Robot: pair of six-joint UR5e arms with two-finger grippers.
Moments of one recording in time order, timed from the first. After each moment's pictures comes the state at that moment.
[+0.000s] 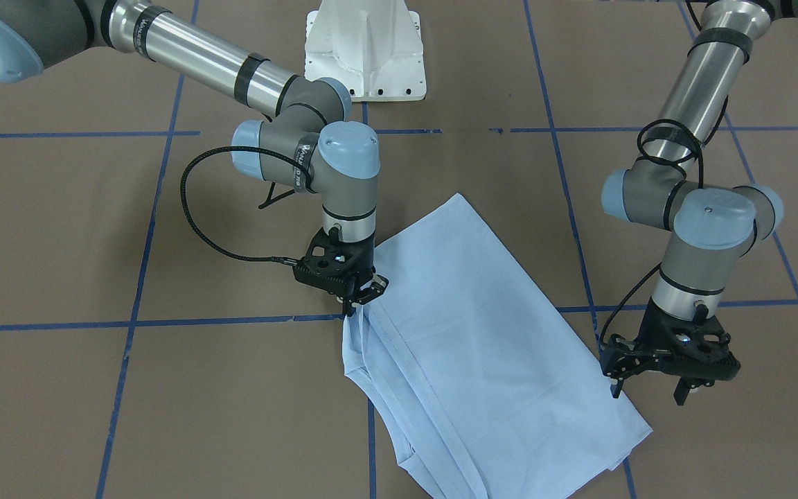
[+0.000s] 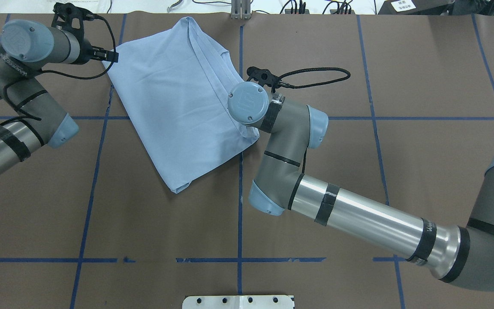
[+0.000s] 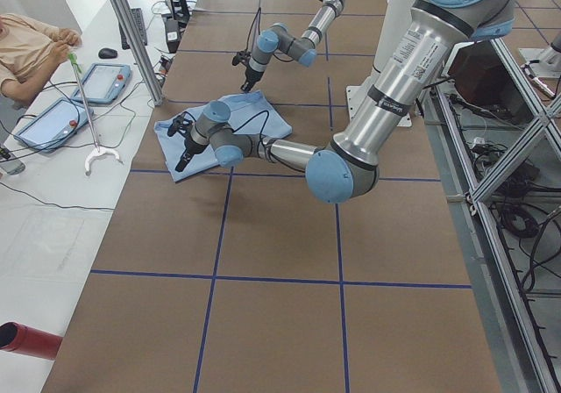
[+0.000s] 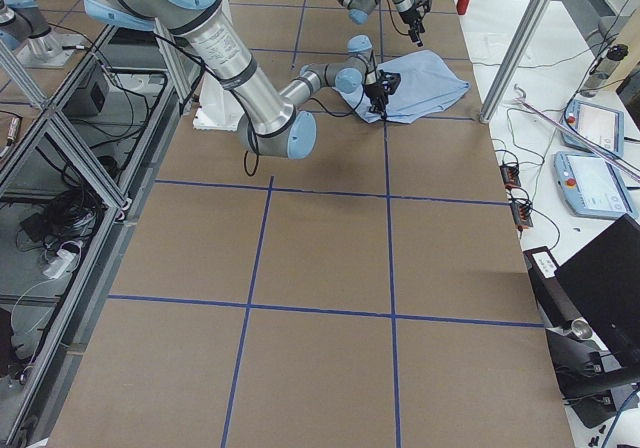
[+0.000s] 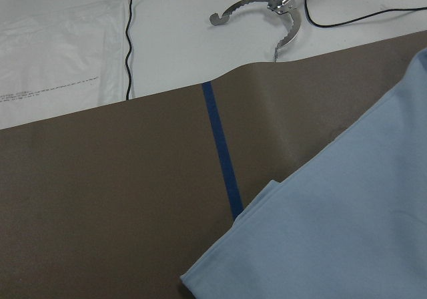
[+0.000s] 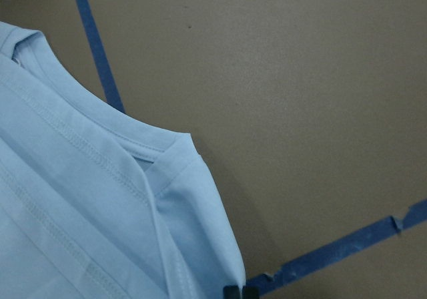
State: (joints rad) left arm -0.94 -2.14 -1.12 -2.42 -1.70 -0.76; right arm 0.54 -0.67 1.21 -1.30 1.53 1.62
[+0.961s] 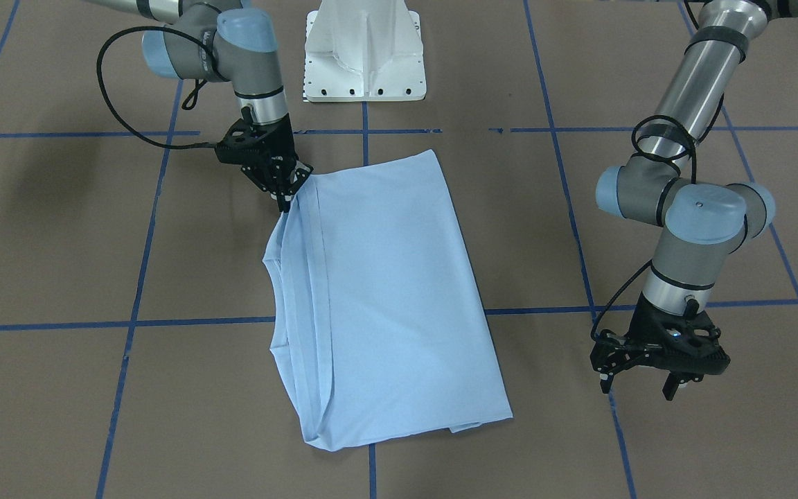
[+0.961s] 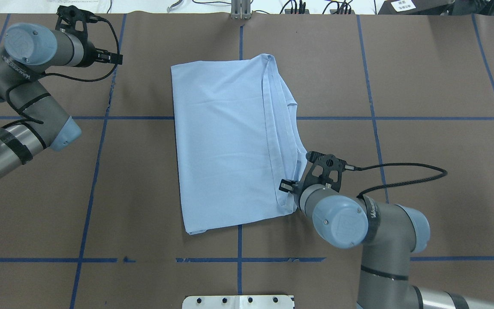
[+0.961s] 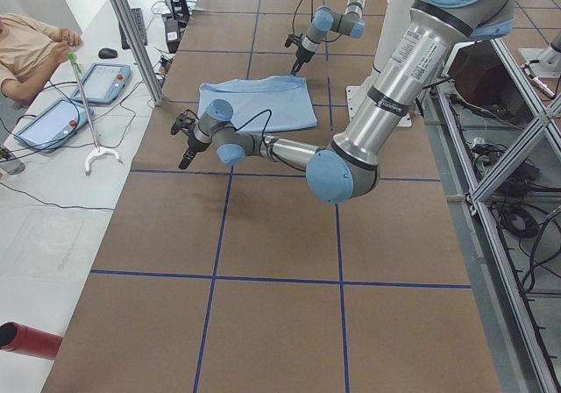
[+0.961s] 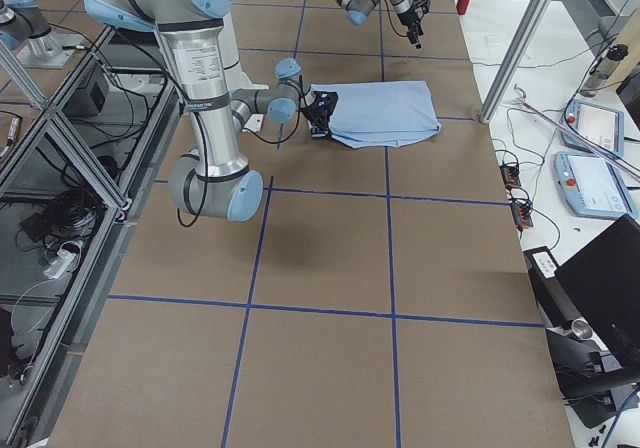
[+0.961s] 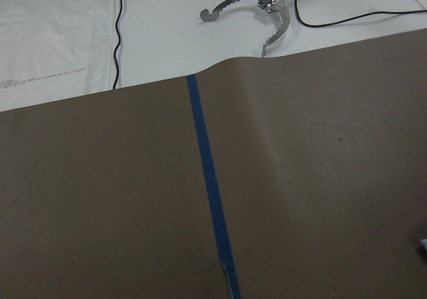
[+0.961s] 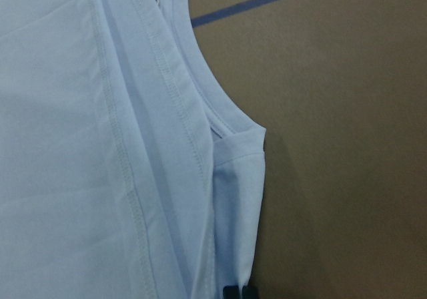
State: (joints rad) left arm -0.93 -2.14 -1.14 -2.42 -1.70 -0.77; right arm 0.25 -1.25 1.88 -1.31 1.30 1.68
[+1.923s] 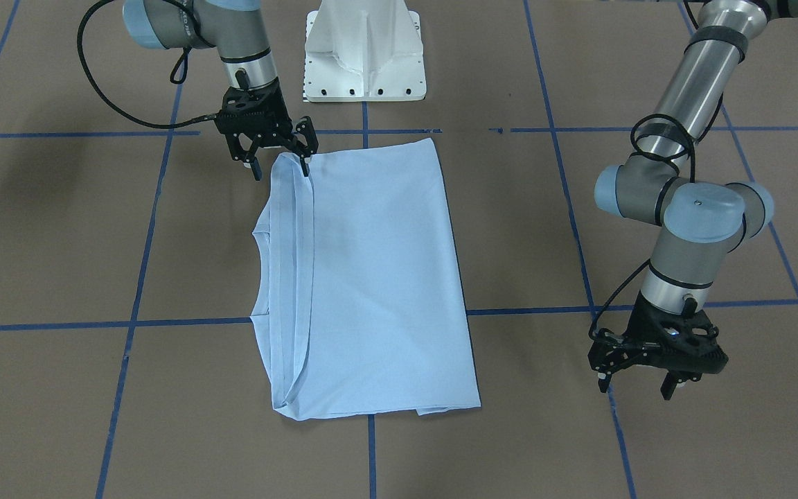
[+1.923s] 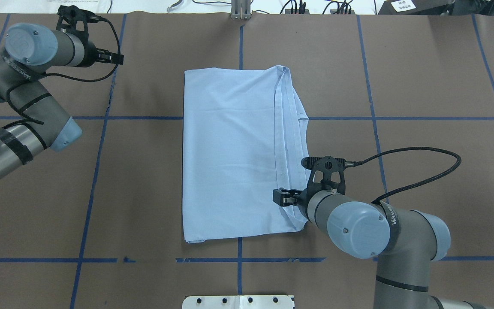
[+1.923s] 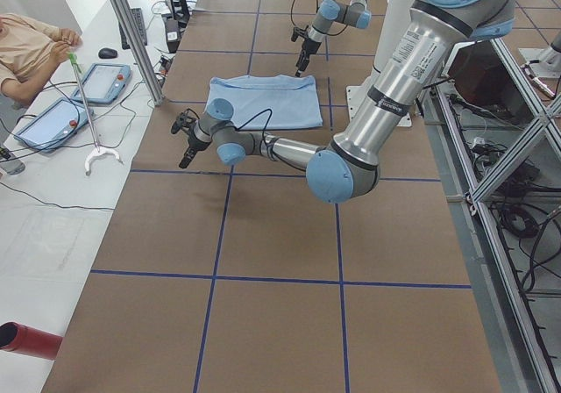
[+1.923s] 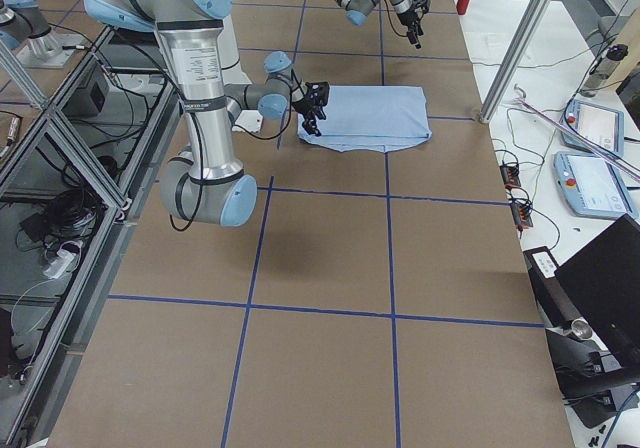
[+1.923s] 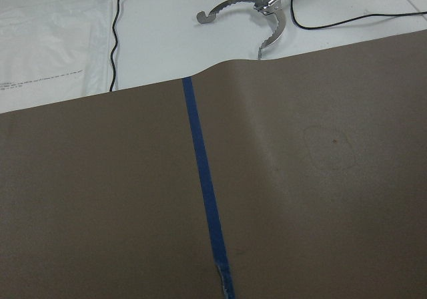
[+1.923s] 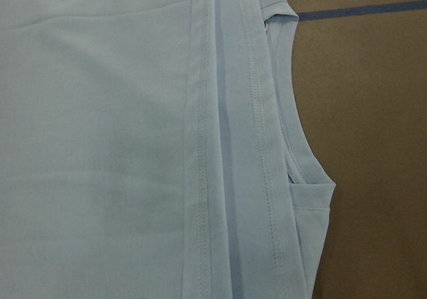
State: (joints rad) left arm -0.93 -2.14 -1.14 -2.42 -1.70 -0.77; right arm 0.26 -1.25 1.96 -1.34 1.36 1.39
